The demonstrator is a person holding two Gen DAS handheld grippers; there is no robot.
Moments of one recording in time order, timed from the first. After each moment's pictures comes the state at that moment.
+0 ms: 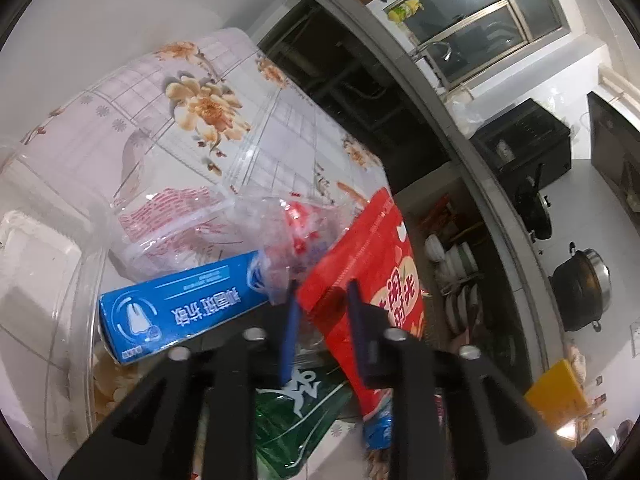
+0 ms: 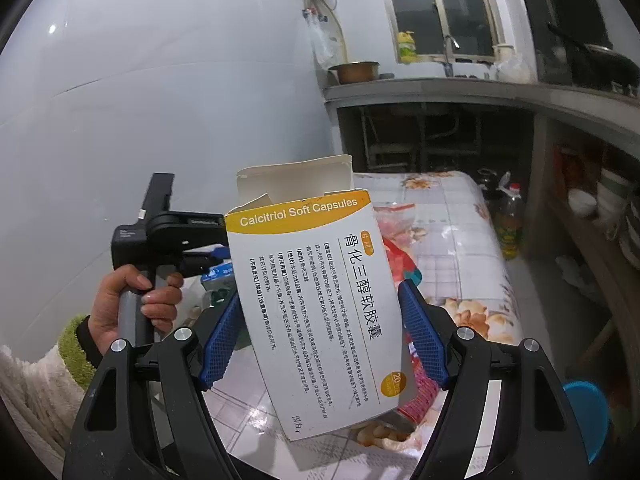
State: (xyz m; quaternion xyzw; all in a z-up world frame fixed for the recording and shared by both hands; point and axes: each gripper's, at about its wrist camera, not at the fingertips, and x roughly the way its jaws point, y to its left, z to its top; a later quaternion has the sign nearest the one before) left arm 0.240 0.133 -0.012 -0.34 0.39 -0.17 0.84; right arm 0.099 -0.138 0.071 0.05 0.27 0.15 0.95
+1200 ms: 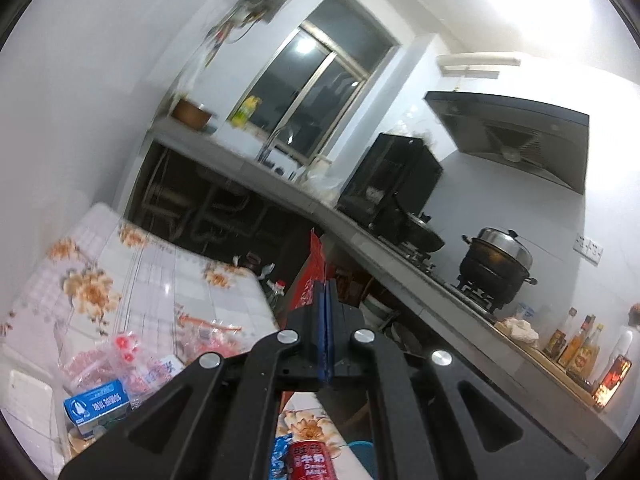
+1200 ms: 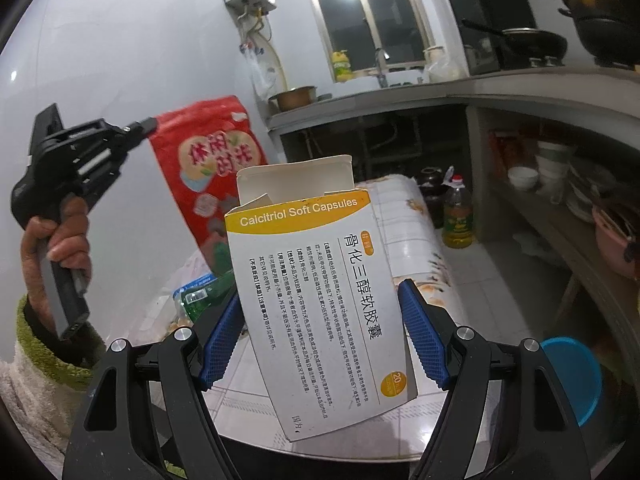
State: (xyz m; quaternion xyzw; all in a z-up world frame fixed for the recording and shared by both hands) left arm 0.133 0.074 0.166 -0.23 0.14 -0.30 0.92; right arm 0.035 -0.194 0.076 0.11 0.23 0.06 0.96
